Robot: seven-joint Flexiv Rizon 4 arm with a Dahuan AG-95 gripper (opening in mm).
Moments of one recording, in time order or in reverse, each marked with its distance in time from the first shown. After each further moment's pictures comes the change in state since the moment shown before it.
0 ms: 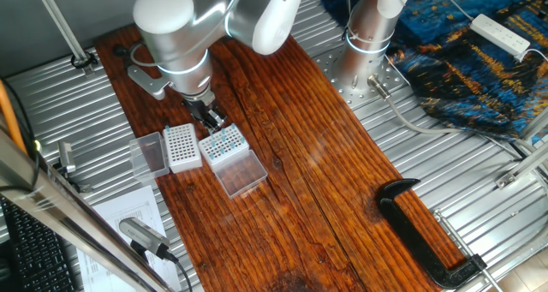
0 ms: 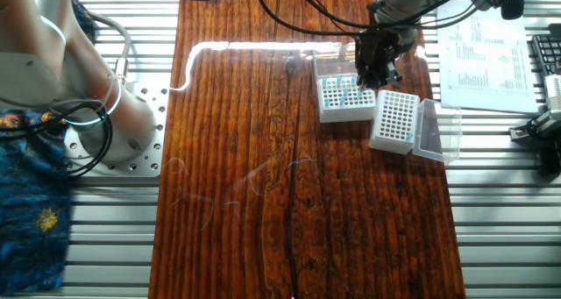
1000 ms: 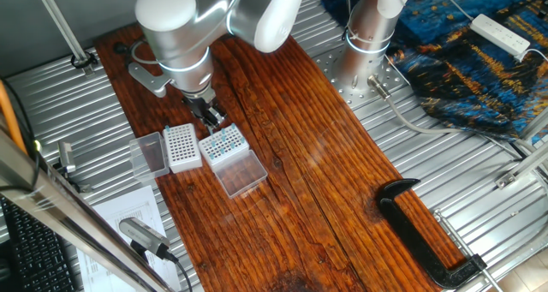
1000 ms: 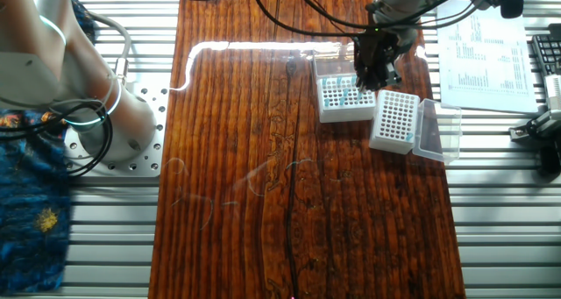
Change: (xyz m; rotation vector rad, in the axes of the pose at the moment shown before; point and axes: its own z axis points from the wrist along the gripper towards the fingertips) arm 0.004 -0.004 -0.001 0.010 0.002 -0.013
